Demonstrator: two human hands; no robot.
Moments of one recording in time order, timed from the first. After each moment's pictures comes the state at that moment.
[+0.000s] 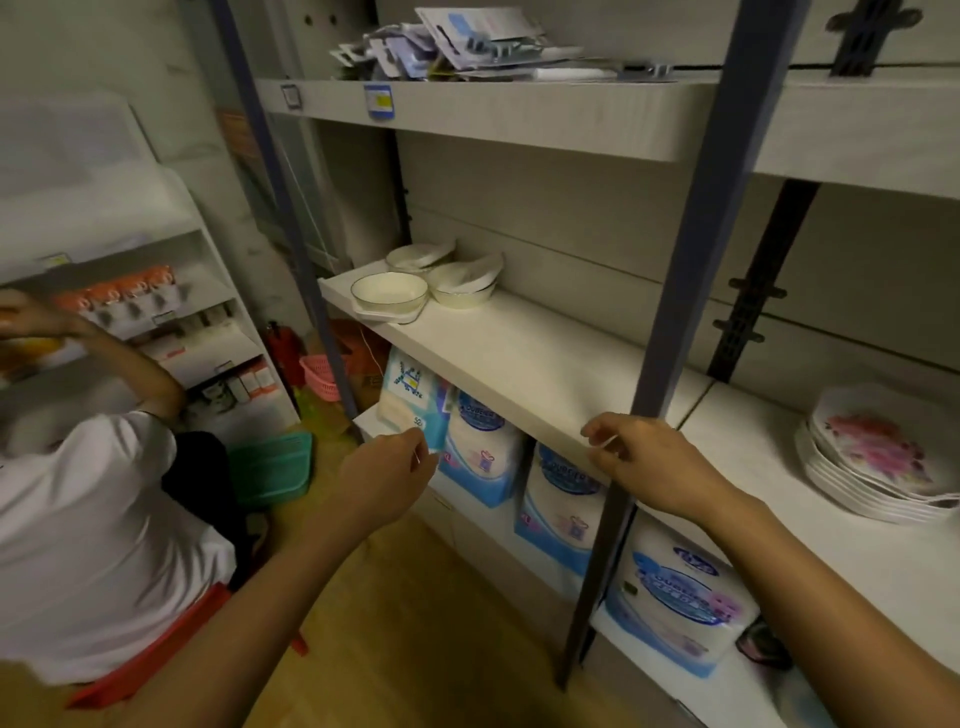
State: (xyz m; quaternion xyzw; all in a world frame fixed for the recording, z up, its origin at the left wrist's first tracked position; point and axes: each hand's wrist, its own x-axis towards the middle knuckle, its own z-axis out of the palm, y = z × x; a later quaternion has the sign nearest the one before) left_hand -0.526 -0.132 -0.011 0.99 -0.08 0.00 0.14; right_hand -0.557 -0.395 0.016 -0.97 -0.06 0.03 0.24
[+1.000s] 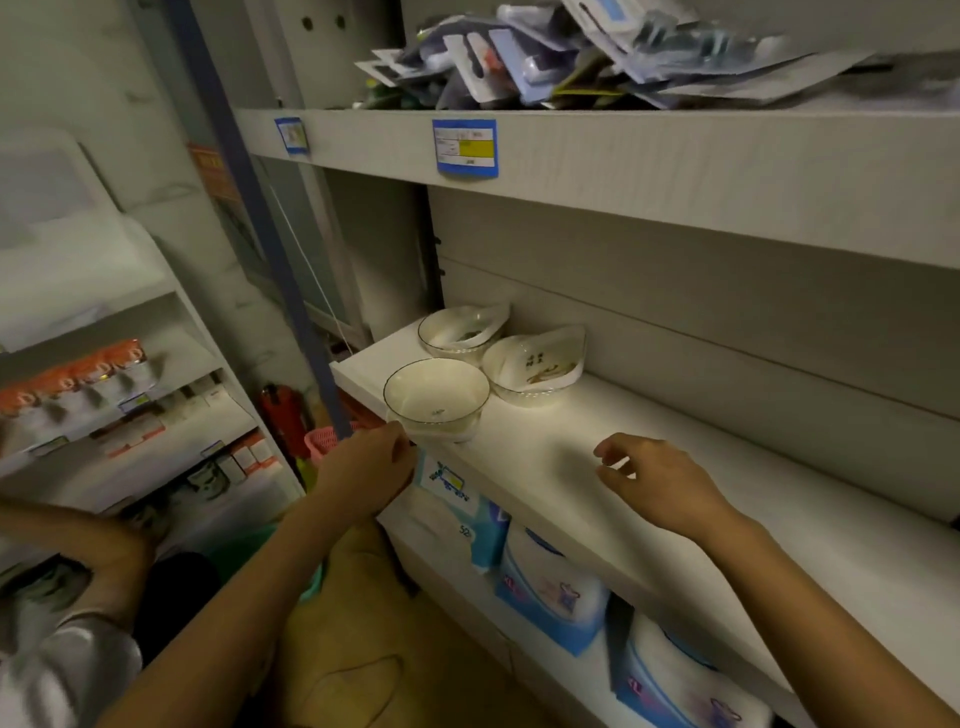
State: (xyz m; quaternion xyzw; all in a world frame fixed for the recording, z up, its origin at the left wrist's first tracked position) left_hand -0.167 0.008 -0.005 0.99 -0.08 -0.01 0.11; right_hand -0.229 -0.273 -0.017 -0.97 0.03 0.03 0.23
